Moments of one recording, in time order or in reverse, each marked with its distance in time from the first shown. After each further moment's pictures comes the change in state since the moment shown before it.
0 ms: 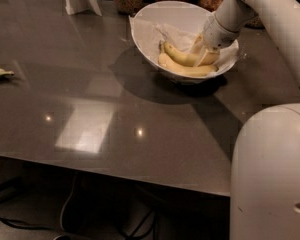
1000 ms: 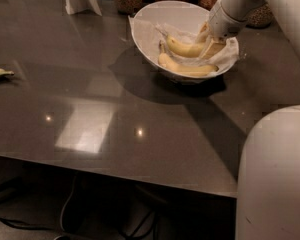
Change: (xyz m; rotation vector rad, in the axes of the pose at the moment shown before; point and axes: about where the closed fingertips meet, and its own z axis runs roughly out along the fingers) arm -0.001 -0.011 -0.035 0.075 0.052 -0.019
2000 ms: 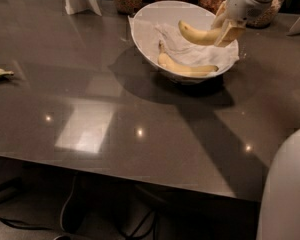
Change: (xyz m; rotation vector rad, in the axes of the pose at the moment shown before) arm 0.008 0.000 -0.071 0.104 0.060 0.027
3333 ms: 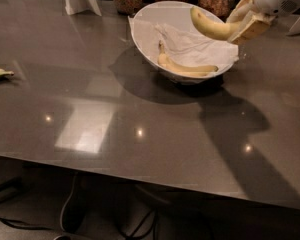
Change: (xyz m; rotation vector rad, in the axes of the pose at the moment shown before) arm -0.004 0.035 -0.065 0.017 -0.172 0.127
